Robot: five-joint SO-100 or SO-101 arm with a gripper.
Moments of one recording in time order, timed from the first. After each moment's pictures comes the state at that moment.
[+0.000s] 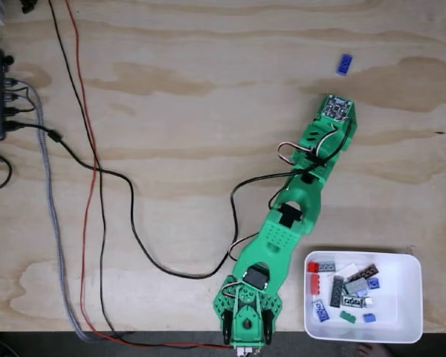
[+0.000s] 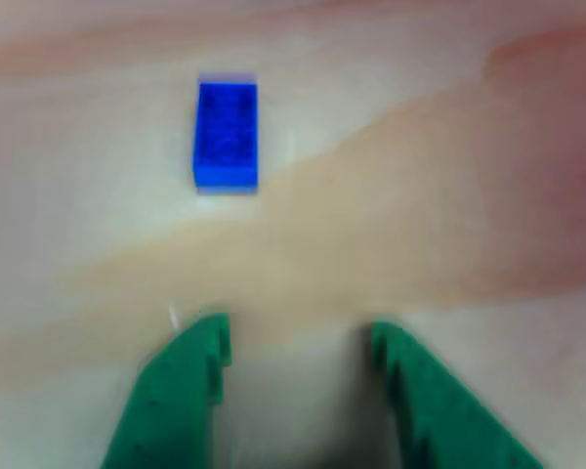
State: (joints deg) arm 26.5 52.2 98.2 -20.0 -92.5
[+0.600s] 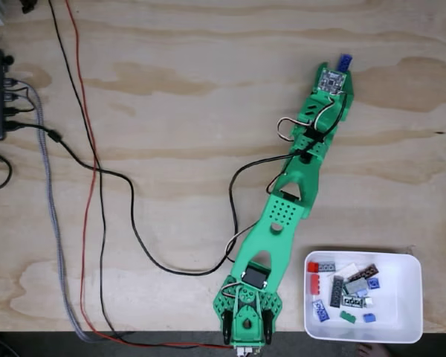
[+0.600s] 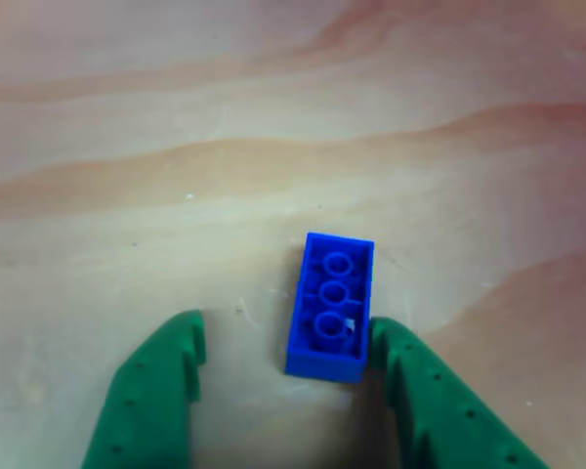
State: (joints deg) arm 22.5 28.8 59.9 -10.2 -93.8
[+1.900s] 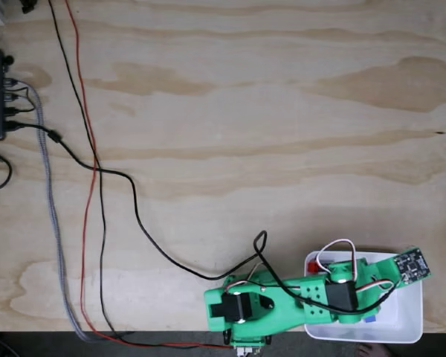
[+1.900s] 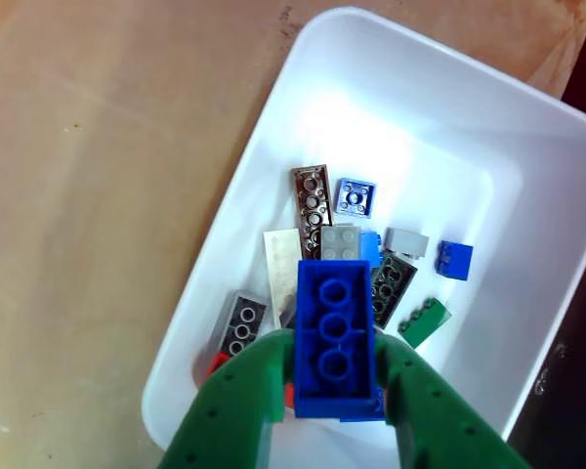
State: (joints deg) arm 81.1 128.2 101.2 93.7 -104.0
